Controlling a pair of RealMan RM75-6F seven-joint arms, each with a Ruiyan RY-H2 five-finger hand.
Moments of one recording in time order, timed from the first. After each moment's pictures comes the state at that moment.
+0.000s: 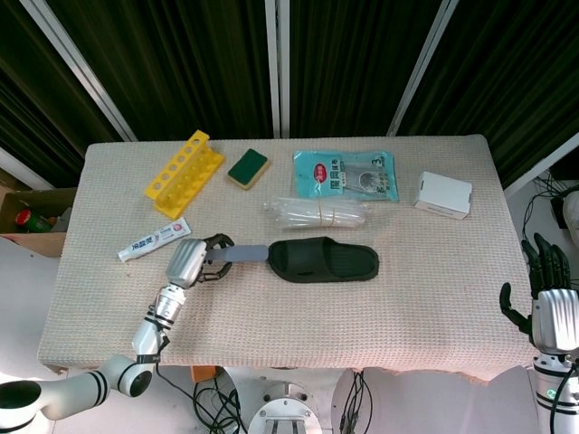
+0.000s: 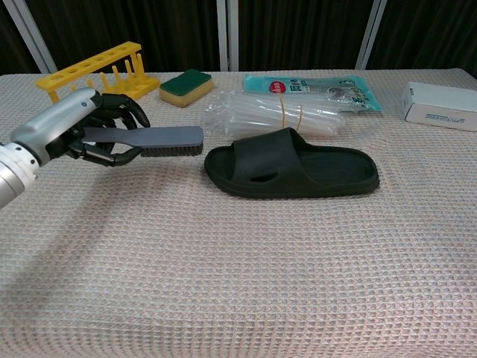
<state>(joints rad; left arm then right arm) -0.53 -1.79 -0.14 -1.15 1.44 1.19 -0.28 0.05 -1.33 0.12 -1.35 -1.61 1.71 0.24</state>
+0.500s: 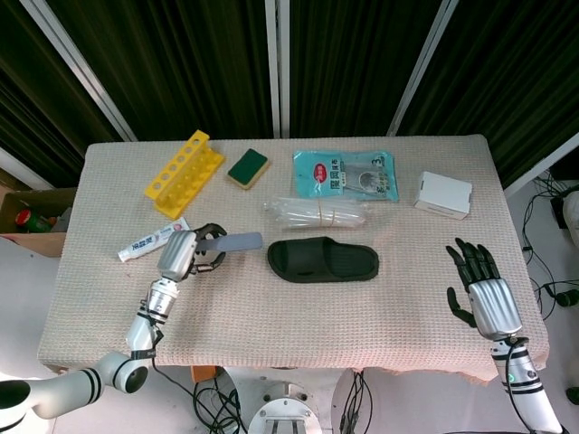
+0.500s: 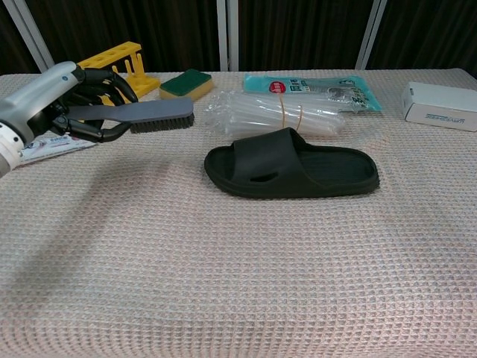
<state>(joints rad) -0.53 -1.73 -0.18 -1.21 1.42 1.21 -0.31 0.18 -1.30 0.05 -1.46 -1.66 1.43 0.03</state>
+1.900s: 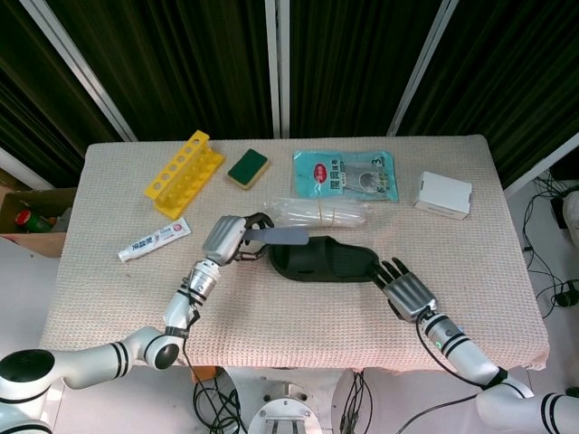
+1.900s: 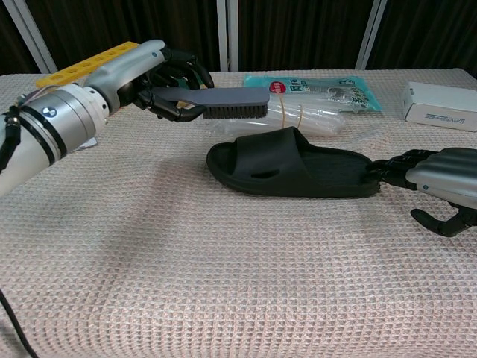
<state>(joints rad) -0.74 -1.77 -0.27 -1.28 1.31 1.02 -0.18 0.53 -1.33 0.00 -1.60 -1.32 0.82 -0.49</state>
